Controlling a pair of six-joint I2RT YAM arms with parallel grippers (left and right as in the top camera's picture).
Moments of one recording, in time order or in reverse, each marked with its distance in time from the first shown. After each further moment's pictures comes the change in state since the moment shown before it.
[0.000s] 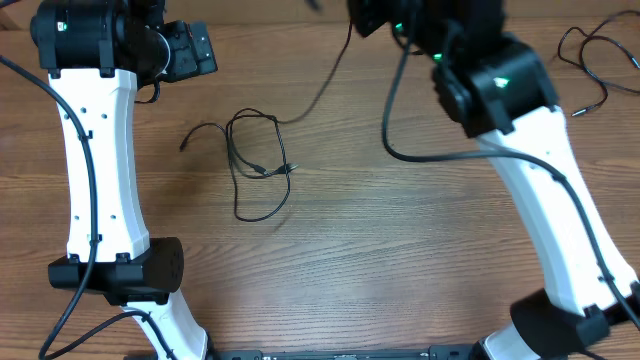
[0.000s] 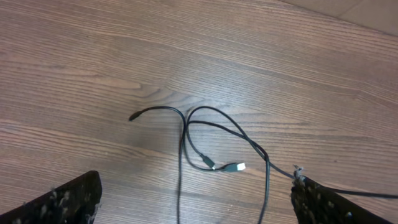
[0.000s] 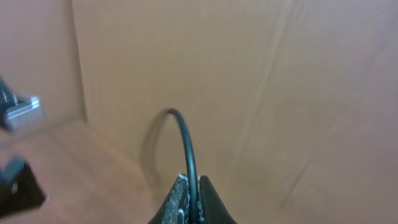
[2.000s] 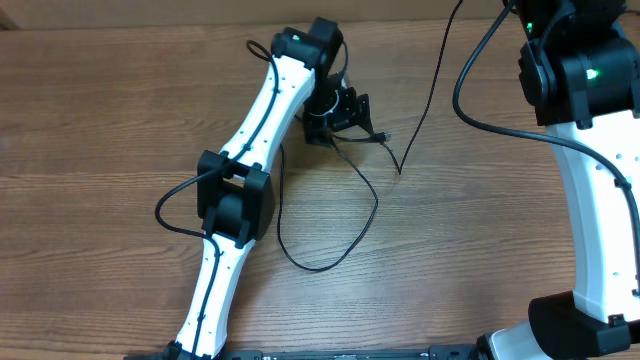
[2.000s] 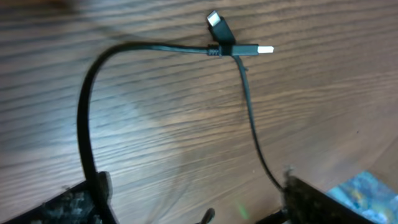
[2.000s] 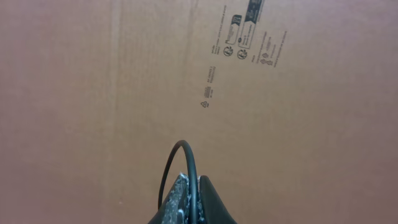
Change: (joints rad) left arm -0.400 0.566 -0.005 0.114 0.479 -0.213; right arm -0.242 -0.061 0.013 0.138 0.171 -0.018
